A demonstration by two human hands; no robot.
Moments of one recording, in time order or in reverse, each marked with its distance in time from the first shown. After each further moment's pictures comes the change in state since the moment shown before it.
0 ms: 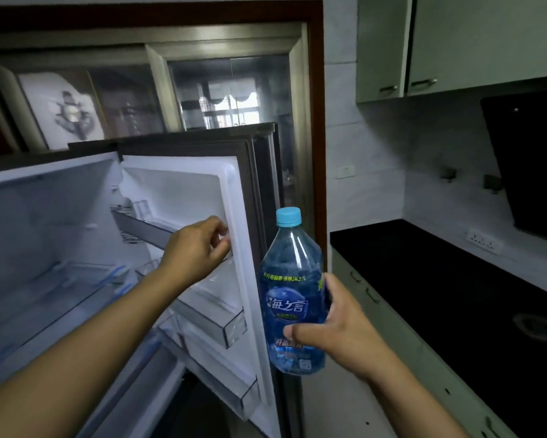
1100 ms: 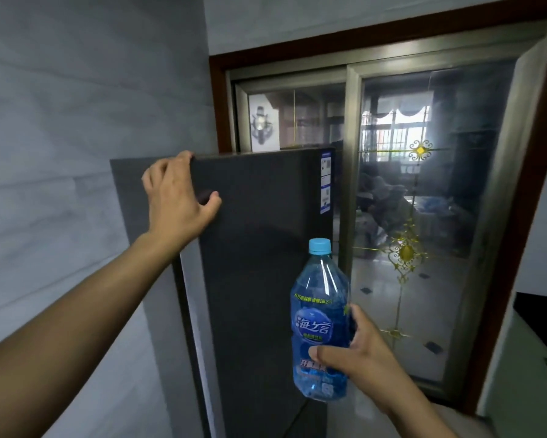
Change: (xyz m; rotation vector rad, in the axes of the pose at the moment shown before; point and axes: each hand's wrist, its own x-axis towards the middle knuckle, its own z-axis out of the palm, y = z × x) left_hand -0.110 -0.157 -0.251 0.578 0.547 -0.414; right_hand 0.043 -0.022 0.197 0.190 -0.495 0.099
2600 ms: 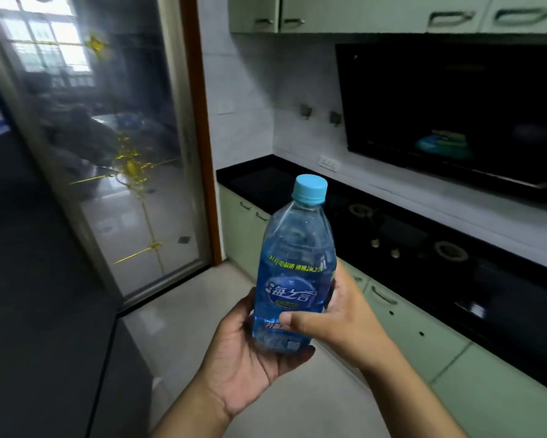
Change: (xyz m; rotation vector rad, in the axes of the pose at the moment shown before) left_hand -0.307 0.180 -0.053 1.846 2.138 1.074; right_hand -0.233 0.018 0.056 -0.139 0.973 -0.018
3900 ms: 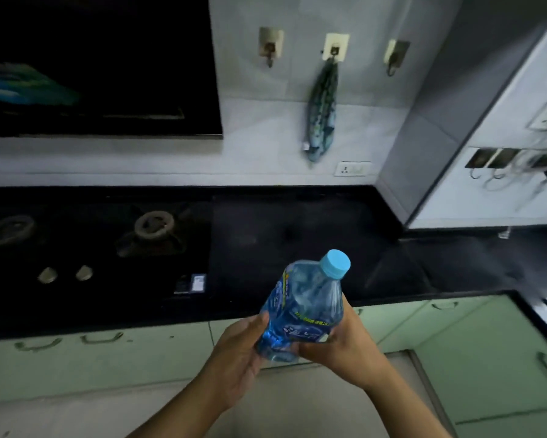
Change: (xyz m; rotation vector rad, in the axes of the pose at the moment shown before) left_hand 0.397 -0.454 0.248 0.639 -0.488 -0.591; right_hand -0.211 0.132 -0.546 -0.277 0.872 0.415
